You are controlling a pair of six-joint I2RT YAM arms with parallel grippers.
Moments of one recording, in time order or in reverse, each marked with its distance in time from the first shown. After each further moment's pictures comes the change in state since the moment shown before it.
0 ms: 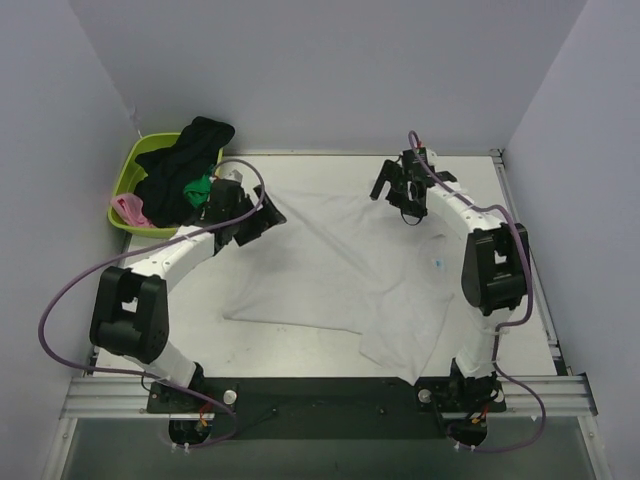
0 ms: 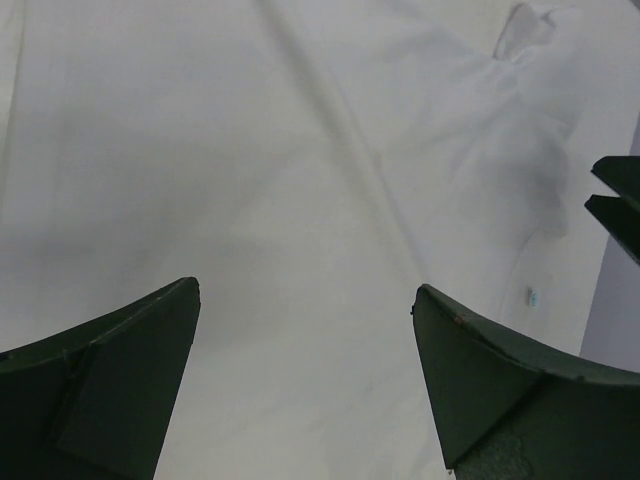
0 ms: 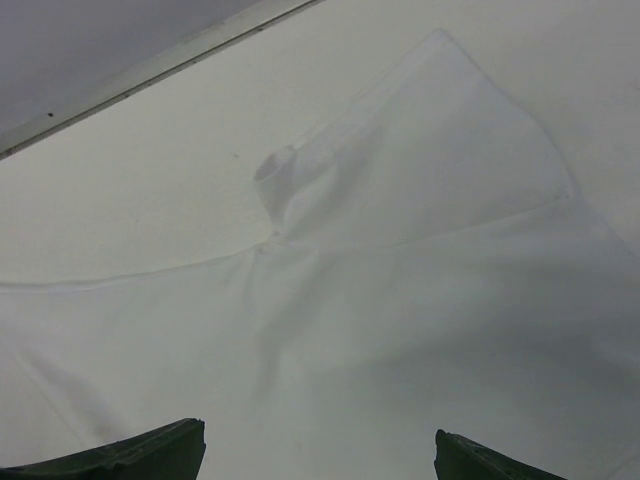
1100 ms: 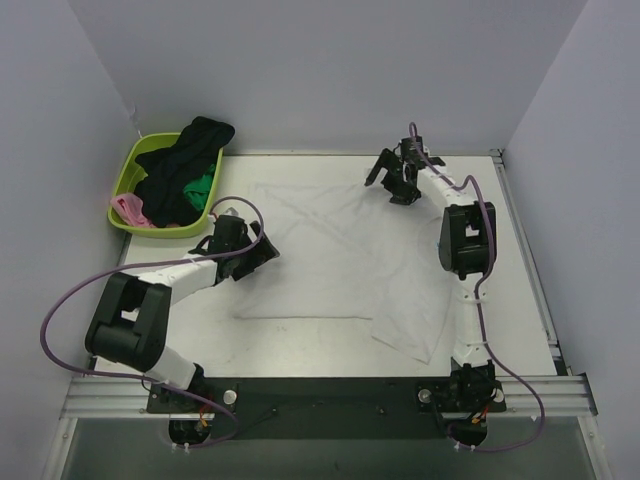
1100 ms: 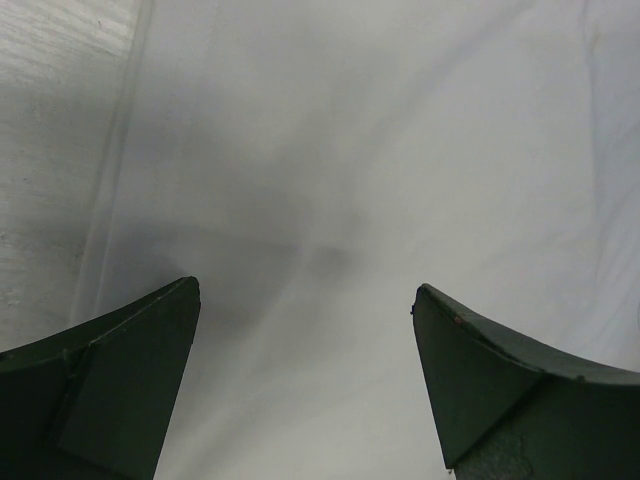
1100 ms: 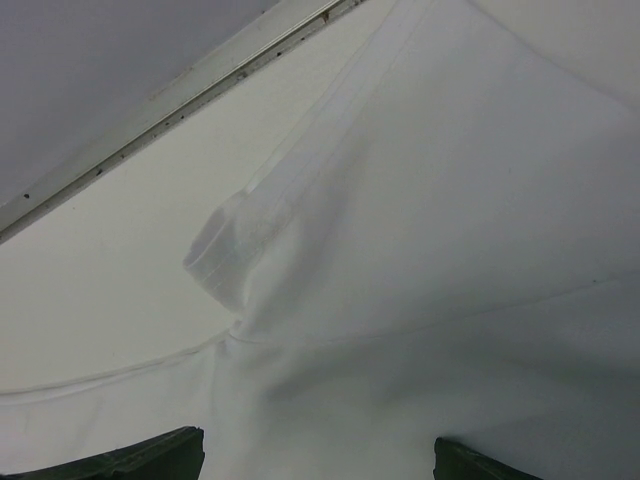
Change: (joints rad) left arm -0.029 -0.063 -0.359 0.135 -0.124 -0.067; right arm -0.091 0.503 0.502 -0.061 -0.186 0.072
